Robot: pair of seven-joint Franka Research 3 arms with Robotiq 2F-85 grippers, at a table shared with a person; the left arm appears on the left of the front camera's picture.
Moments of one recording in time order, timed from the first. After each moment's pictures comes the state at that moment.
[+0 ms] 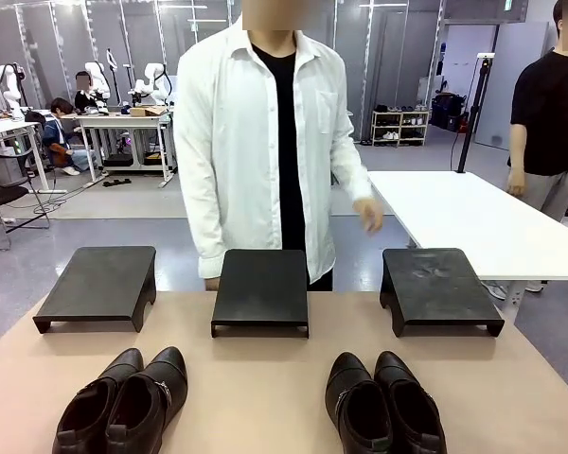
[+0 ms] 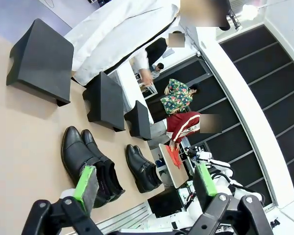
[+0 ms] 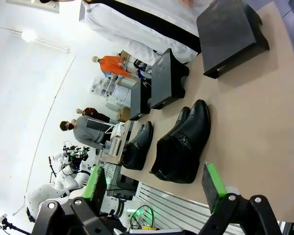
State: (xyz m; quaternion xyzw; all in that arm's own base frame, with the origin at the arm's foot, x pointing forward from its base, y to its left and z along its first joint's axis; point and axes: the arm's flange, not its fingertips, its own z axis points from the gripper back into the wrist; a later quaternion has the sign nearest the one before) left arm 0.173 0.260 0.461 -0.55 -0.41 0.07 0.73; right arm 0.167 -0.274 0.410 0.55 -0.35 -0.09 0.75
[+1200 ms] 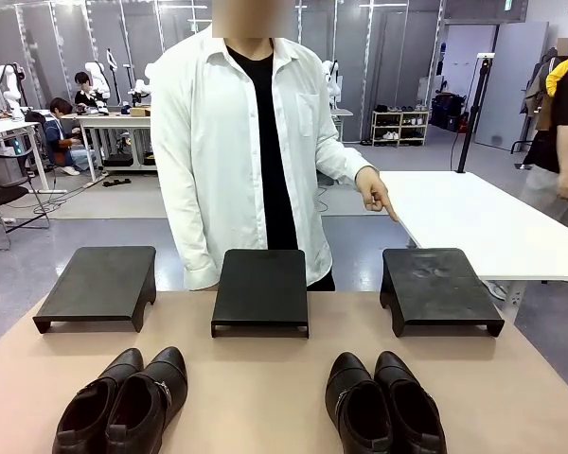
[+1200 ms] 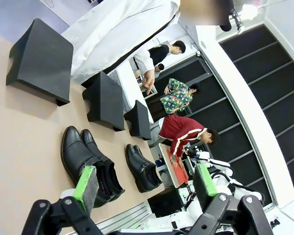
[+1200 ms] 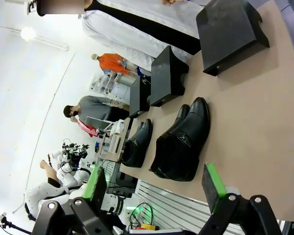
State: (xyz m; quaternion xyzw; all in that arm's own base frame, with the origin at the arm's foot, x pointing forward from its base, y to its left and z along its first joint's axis) left arm 0.173 0.260 0.461 -0.55 -0.41 0.07 0.73; right arm 0.169 -0.272 0.410 0.55 -0.34 -0.08 0.76
